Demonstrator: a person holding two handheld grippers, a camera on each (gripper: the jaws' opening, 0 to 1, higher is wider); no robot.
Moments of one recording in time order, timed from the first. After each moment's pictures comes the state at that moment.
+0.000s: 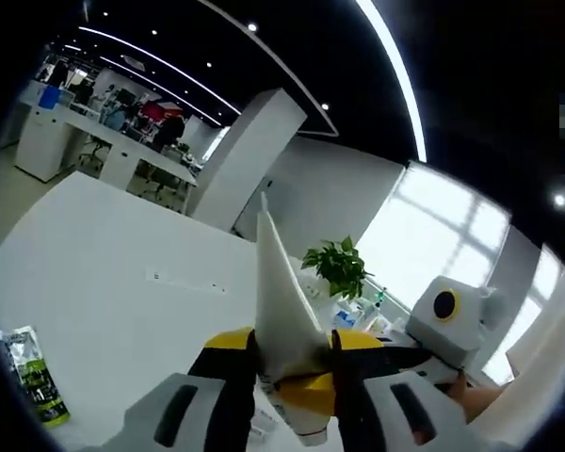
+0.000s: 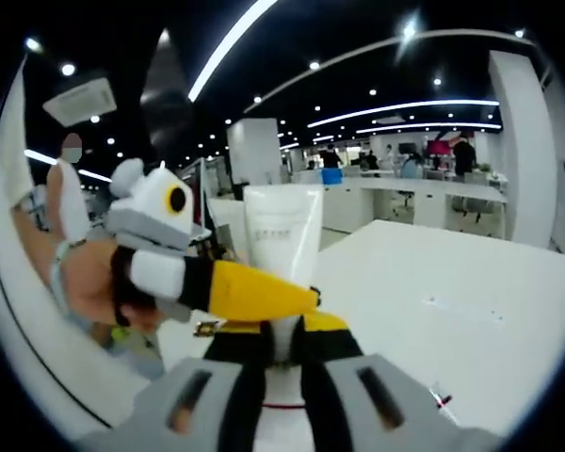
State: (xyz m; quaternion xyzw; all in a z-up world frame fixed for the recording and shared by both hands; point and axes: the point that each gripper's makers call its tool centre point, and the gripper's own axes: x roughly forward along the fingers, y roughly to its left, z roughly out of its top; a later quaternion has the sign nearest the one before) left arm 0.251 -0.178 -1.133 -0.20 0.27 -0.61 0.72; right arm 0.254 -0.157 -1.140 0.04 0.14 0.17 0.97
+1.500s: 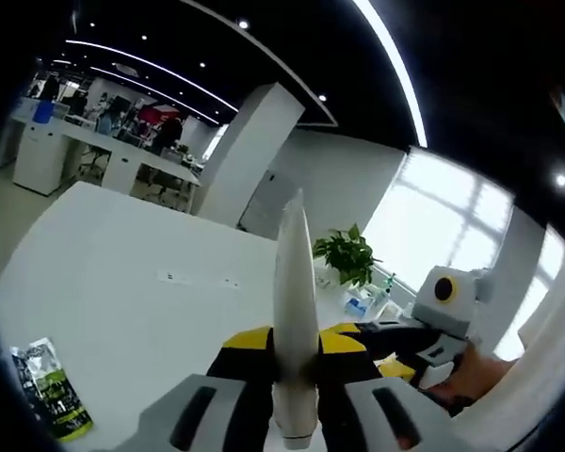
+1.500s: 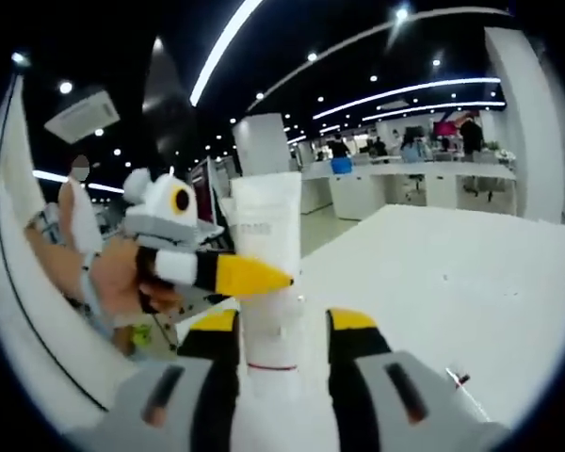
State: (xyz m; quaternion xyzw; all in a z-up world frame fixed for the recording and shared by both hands) left arm 0.254 -0.161 -1.153 -0.15 0.27 -0.62 0.73; right arm 0.234 -0.167 -1.141 0.13 0.13 0.21 0.96
